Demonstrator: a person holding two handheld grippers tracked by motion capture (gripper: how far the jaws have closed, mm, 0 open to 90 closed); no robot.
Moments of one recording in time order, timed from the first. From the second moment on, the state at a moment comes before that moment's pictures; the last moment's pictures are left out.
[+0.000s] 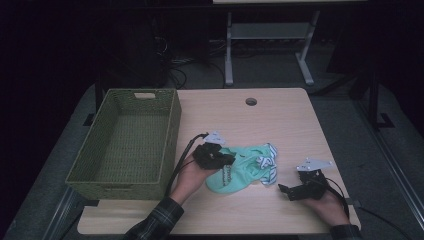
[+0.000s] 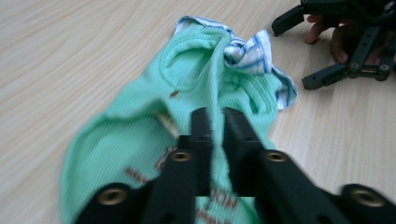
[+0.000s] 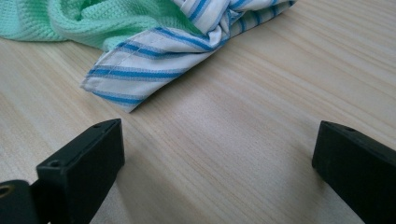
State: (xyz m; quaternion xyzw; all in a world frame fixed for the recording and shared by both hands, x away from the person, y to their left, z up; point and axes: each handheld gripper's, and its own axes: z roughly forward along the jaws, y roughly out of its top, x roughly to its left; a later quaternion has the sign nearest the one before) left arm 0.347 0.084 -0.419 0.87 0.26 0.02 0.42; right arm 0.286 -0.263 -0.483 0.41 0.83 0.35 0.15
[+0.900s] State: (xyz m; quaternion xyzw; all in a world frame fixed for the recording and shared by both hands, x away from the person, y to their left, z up) left arm 0.325 0.095 -0.460 0.90 0.27 0.03 0.33; right arm 0.279 -0.262 -0.460 0.38 0.82 0.40 0.14
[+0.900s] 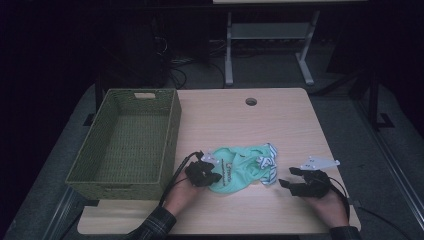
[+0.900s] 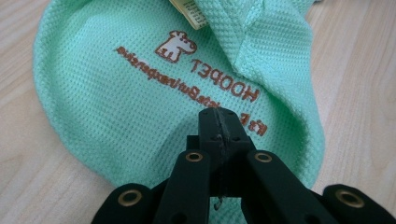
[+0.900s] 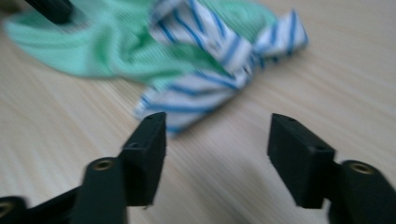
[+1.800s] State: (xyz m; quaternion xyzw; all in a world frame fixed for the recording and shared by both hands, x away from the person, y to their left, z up) left arm 0.327 0.095 -0.459 0.91 0.27 0.02 0.32; right arm 0.302 -0.218 -0.466 0.36 0.85 0.36 0.11
